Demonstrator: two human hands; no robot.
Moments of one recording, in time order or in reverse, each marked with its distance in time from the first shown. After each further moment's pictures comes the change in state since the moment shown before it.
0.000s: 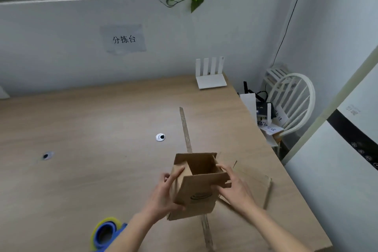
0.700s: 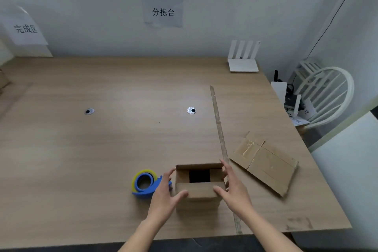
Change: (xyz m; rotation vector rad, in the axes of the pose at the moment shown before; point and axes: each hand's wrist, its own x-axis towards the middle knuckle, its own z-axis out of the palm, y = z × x) left_hand -0.147 -0.109 0.029 -0.312 0.358 -0.172; right_hand -0.092 -0.044 0.135 -0.115 -0.042 -0.082
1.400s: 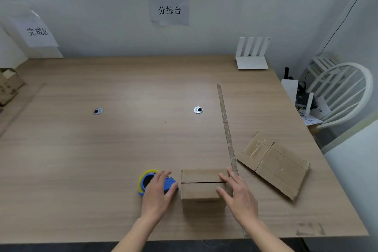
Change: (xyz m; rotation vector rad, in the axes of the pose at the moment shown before) left_hand 0.014 -0.024 -0.023 0.340 0.164 0.038; right_hand -0.003 0.003 0.012 -0.208 0.063 -0.032
